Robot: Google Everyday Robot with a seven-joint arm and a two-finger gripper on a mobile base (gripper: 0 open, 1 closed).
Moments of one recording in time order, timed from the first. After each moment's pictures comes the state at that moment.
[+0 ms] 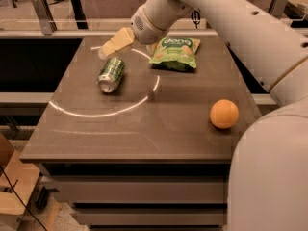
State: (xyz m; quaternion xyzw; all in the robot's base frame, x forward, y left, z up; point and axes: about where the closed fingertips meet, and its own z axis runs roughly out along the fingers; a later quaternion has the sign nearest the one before) arm 0.683 0.066 0.915 -0.33 0.89 0.24 0.23
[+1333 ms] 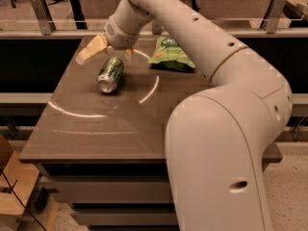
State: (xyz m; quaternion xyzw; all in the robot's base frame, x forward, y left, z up) arm 0.717 0.145 0.871 -0.33 0.90 0.25 0.17
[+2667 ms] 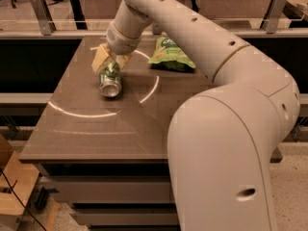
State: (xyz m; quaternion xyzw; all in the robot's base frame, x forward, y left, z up) arm 0.704 0.135 0.861 -0.33 0.91 0.22 0.15
